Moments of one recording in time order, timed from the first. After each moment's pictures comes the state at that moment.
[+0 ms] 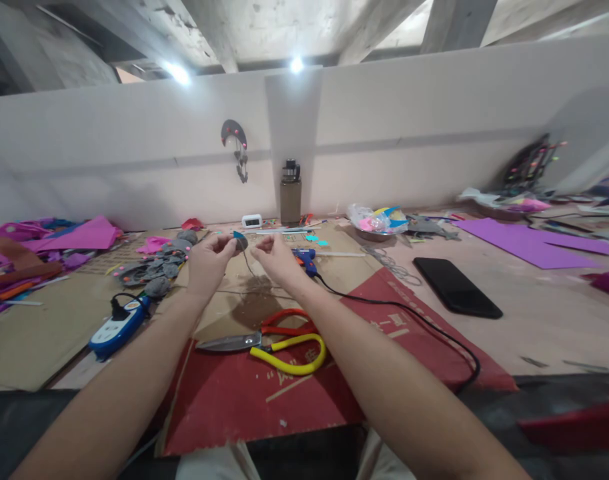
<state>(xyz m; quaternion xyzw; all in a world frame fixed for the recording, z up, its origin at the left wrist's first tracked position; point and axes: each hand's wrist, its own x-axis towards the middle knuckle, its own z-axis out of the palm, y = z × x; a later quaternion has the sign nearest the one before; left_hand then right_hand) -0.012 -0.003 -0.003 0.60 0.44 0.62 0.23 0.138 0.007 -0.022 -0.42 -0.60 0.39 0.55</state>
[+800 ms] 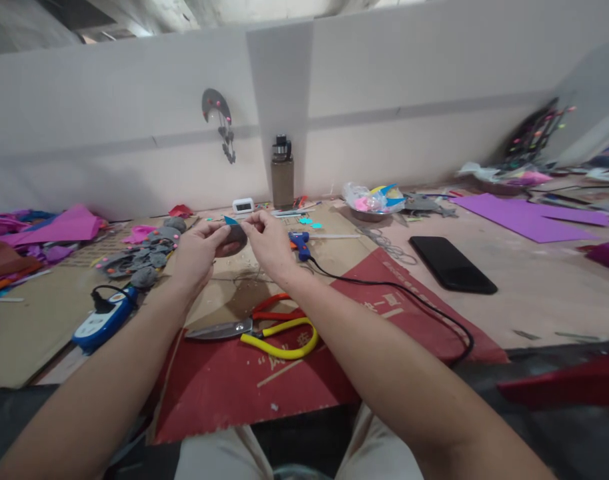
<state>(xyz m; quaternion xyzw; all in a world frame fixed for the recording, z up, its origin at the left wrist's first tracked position) 0.003 -0.007 -0.004 0.54 0.39 0.63 0.41 0.136 -0.004 -0.008 -0.41 -0.60 0.30 0.62</state>
